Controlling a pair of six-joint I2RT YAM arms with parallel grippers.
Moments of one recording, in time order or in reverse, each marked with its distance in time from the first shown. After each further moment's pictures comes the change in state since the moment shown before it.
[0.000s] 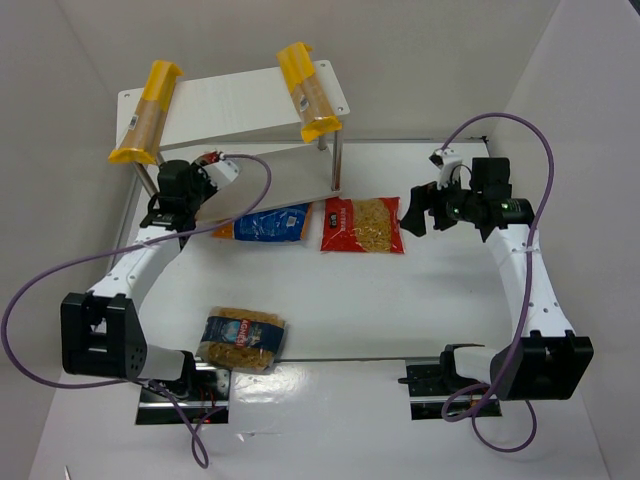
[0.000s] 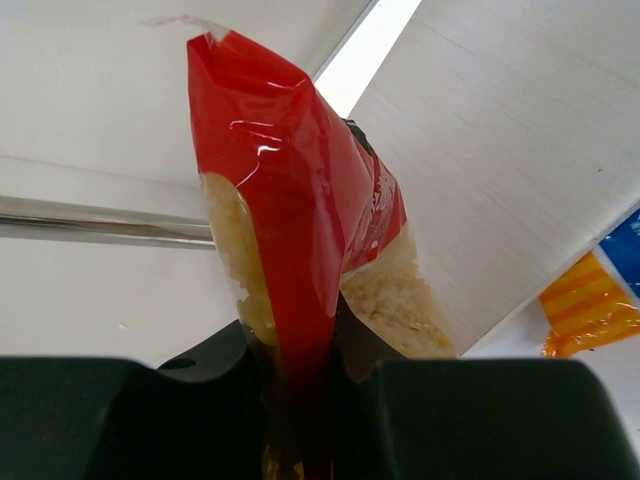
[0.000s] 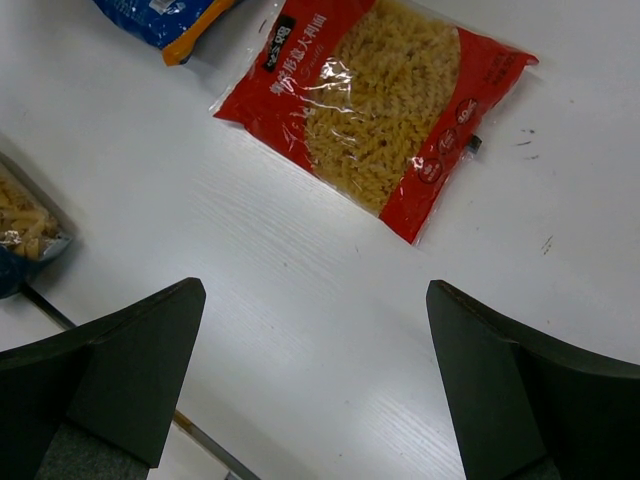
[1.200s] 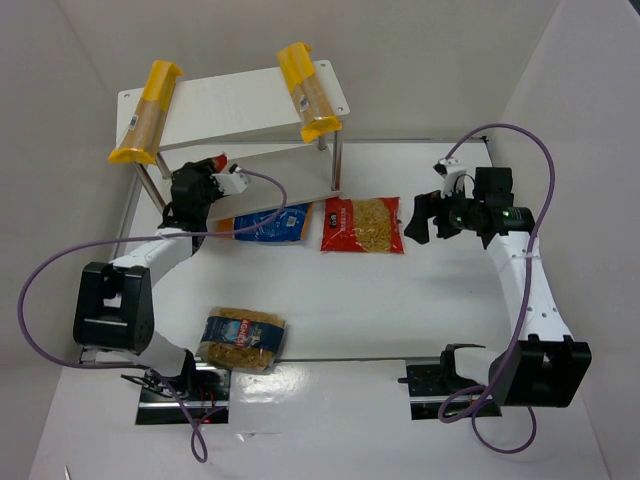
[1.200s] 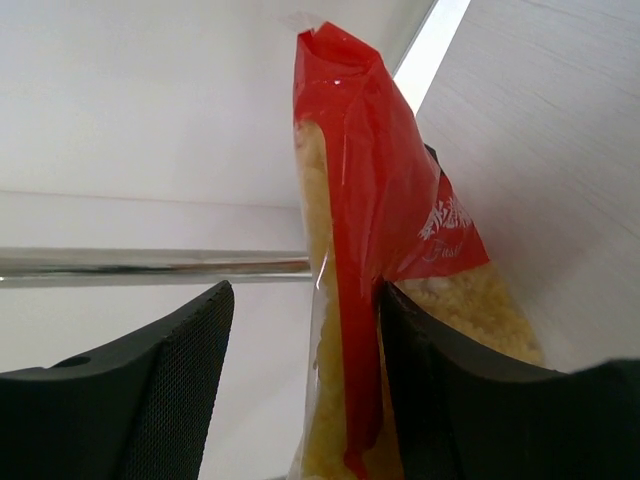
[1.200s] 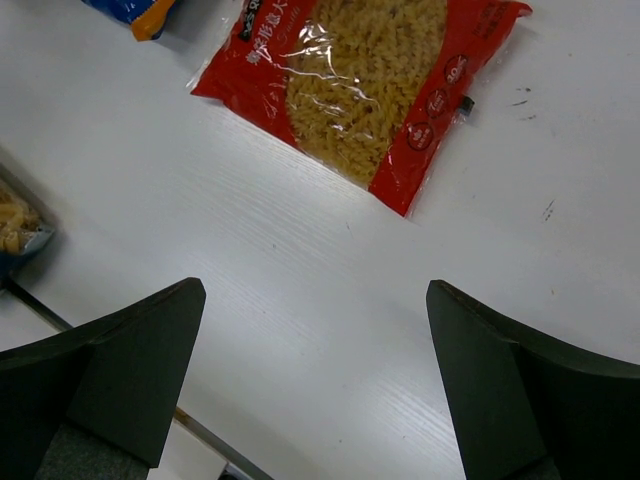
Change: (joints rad) left arm -0.012 0.143 -0.128 0.401 -0.092 0.292; right arm -0.037 -0.033 -0.081 0.008 0.008 -0.008
